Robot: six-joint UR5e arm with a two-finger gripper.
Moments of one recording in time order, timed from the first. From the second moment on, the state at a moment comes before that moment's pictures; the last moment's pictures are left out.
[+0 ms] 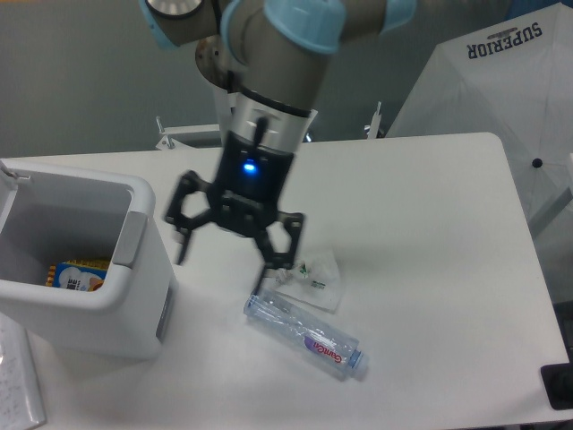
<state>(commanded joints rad) 2.49 -1.82 -1.53 -0.83 1.12 0.65</state>
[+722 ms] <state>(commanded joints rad) 2.60 -2.04 -1.39 -0.94 1.48 1.05</state>
